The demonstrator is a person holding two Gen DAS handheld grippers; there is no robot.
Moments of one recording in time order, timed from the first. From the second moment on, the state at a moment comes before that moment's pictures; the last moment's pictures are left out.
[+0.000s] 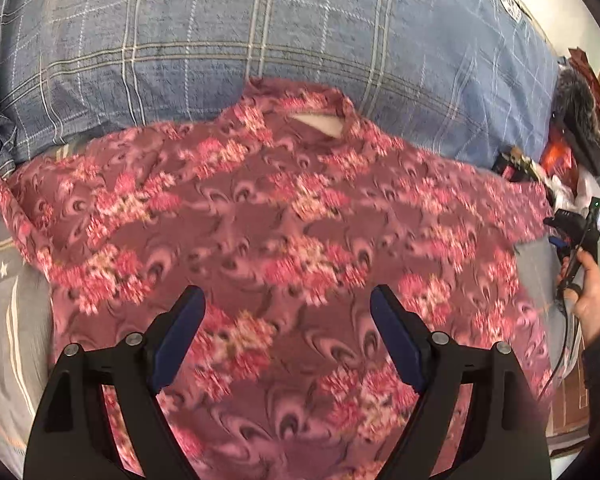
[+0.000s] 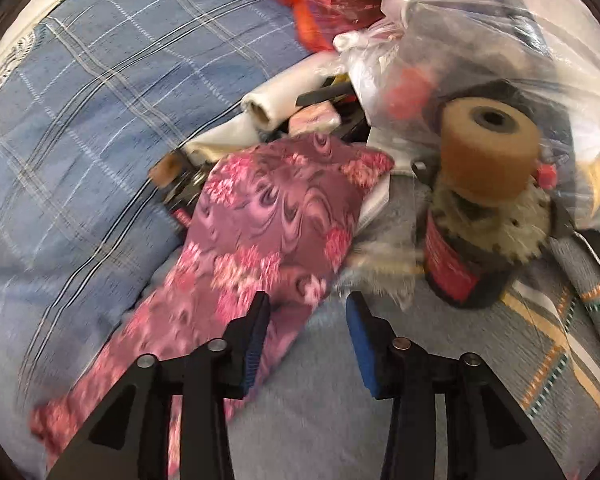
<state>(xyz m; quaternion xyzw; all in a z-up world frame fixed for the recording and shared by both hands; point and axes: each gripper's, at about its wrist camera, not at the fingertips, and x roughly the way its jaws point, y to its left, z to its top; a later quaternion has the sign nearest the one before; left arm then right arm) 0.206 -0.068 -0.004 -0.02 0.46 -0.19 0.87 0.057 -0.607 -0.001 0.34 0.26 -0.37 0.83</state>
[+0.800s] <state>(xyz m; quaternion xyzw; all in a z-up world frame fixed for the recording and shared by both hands) 0.251 -0.009 -0.025 -0.12 0.48 -0.14 0.85 0.117 -0.417 0.074 0.24 0.22 -0.12 0.94</state>
